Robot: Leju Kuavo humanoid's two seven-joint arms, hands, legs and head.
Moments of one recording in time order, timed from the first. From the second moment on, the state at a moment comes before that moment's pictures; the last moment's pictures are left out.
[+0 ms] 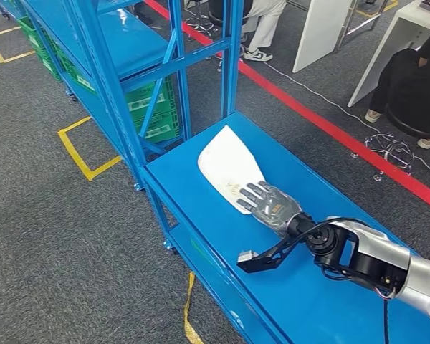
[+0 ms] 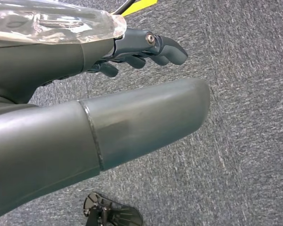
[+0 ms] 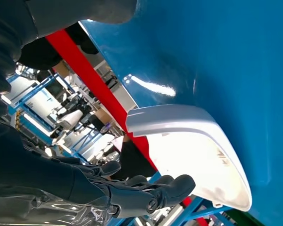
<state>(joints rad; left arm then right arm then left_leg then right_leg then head) -0.25 0.25 -0.65 -0.26 0.83 0.44 -0.28 -0.48 -0.72 1.02 -1.77 1.14 0.34 0.35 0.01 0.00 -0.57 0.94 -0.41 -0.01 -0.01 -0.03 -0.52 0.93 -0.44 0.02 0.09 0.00</state>
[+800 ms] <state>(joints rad) -0.25 0.25 -0.65 -0.26 0.81 0.45 -0.27 -0.51 -0.67 1.02 -1.65 1.41 0.04 0.32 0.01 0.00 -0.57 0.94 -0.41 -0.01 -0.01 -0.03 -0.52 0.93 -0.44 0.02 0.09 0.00</state>
